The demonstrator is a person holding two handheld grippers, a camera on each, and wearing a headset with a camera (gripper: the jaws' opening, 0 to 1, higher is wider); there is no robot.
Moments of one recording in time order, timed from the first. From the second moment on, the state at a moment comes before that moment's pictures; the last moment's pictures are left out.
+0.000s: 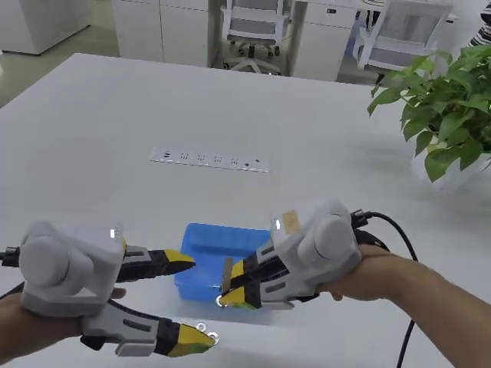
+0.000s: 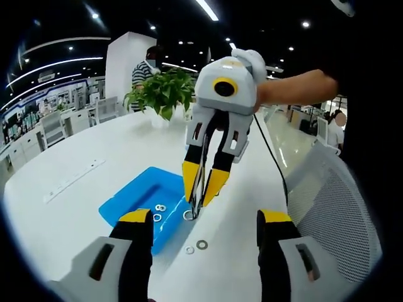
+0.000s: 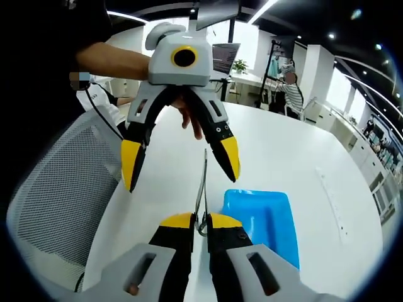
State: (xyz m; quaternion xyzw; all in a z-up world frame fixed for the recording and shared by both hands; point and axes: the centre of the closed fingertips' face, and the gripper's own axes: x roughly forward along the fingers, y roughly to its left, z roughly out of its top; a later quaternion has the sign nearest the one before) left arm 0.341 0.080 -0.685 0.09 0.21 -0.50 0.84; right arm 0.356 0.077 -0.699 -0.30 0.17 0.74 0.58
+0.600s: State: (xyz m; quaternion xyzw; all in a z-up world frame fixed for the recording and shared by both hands) left arm 0.334 0.102 -0.690 0.09 0.23 -0.47 0.85; right arm 0.381 0.092 -0.669 -0.29 0.15 0.72 0.61
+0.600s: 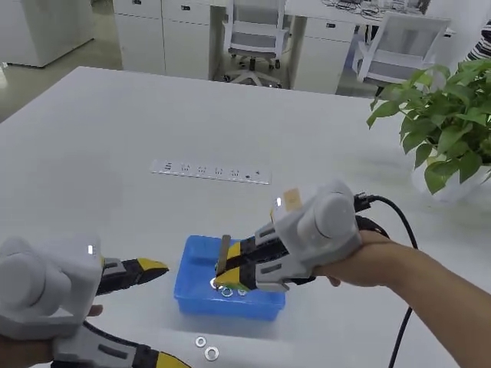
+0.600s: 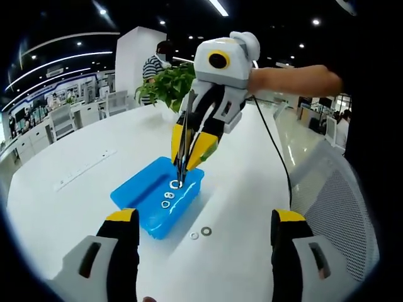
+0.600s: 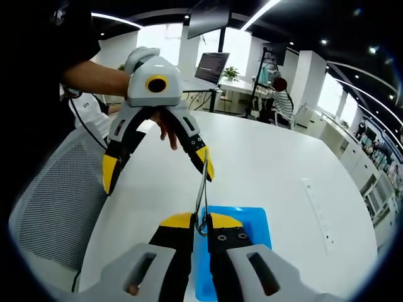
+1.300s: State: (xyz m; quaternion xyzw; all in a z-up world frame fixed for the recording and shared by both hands) left arm 0.333 0.109 -0.697 0.08 0.24 -0.46 0.85; right arm 0.415 0.108 -0.687 -0.30 0.14 0.72 0.62
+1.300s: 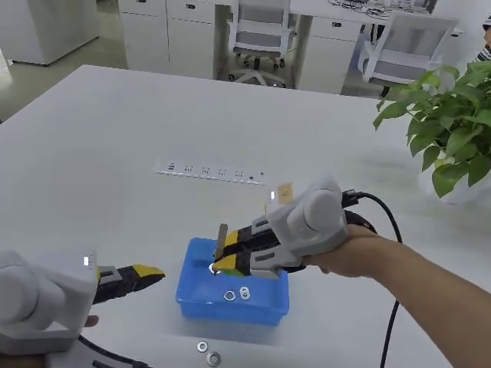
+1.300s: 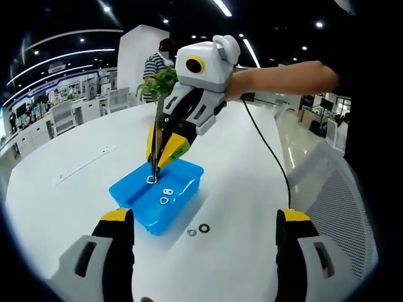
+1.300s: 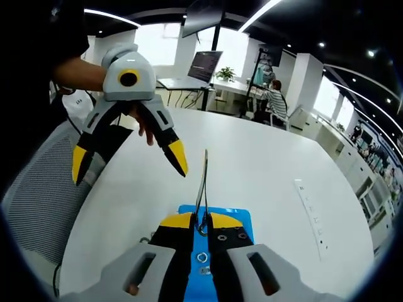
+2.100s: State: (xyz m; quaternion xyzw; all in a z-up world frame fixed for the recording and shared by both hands) left arm 0.354 0.111 -0.684 0.09 0.22 -0.45 0.86; right arm 0.430 0.119 -0.727 -0.30 0.15 0.73 0.59
